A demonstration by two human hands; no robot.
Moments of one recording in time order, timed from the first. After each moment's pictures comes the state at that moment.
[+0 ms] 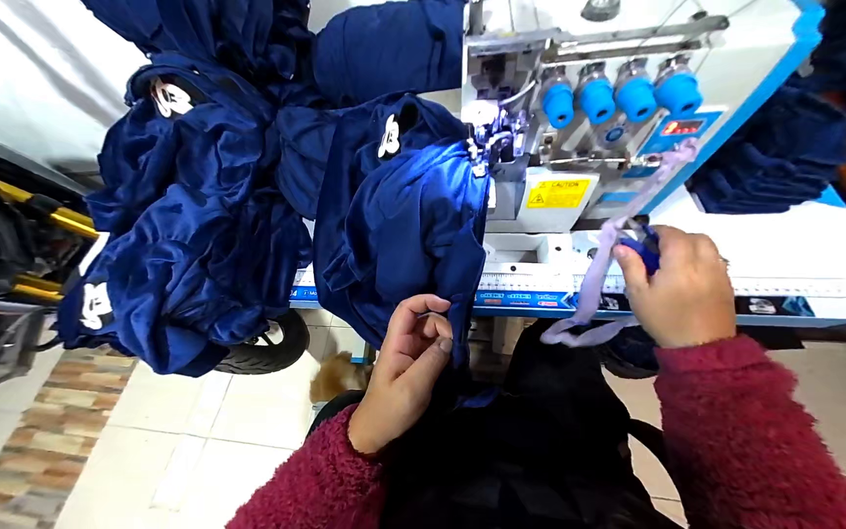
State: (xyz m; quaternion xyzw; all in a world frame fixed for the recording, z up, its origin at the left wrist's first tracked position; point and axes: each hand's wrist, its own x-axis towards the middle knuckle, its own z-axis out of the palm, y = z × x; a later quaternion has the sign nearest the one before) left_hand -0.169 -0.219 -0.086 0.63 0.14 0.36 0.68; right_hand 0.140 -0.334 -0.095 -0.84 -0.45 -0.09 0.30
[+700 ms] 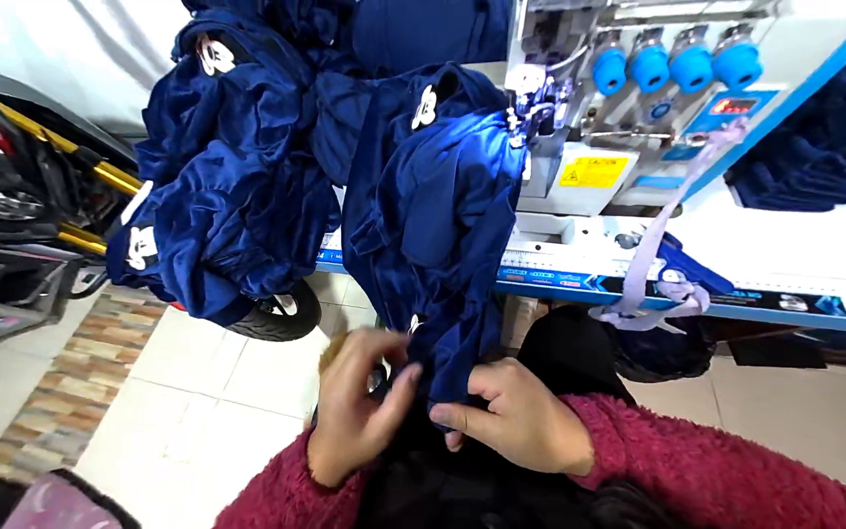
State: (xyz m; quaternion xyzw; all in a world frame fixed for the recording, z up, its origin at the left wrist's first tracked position) left_hand -0.257 -0.244 -0.089 0.83 0.22 0.41 0.32; right_hand -0.052 -0.339 -0.083 -0.46 -0.63 0.46 0.42
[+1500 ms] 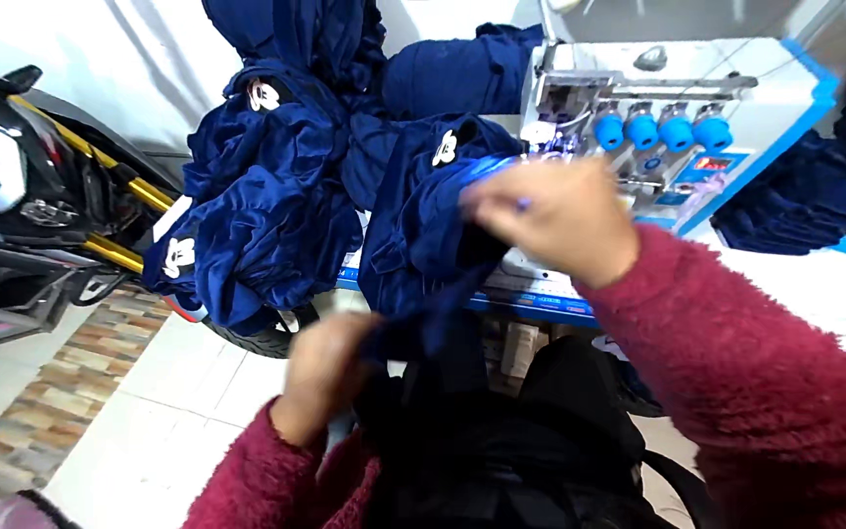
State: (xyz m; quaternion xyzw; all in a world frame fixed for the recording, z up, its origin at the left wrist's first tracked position) left_hand -0.285 -0.195 -0.053 0.88 0.20 0.42 0.01; right_hand 0.019 -0.221 0.034 -0.48 -0.78 -0.14 0.37
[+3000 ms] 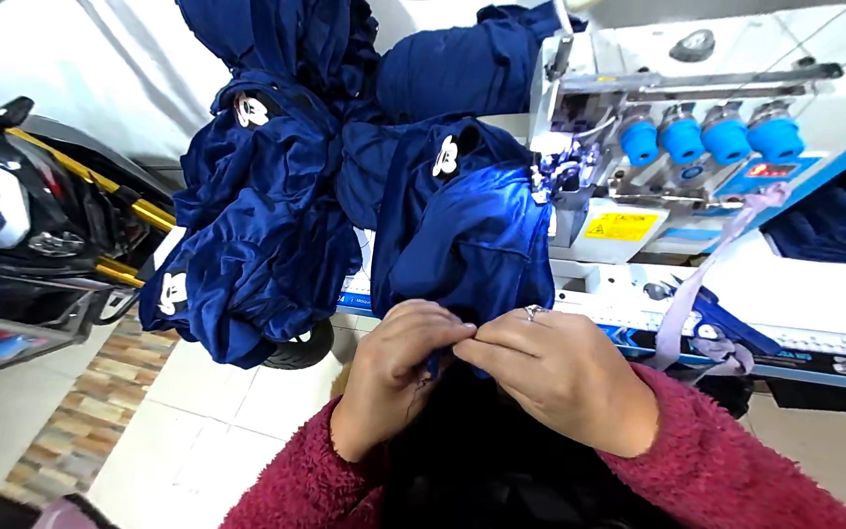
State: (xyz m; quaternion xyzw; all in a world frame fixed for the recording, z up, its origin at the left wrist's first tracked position) left_hand -0.211 -0.169 -0.038 0.86 0.10 0.42 0.26; right_hand -0.007 -0.261 -0.025 -0.42 -0.82 -0.09 0.38
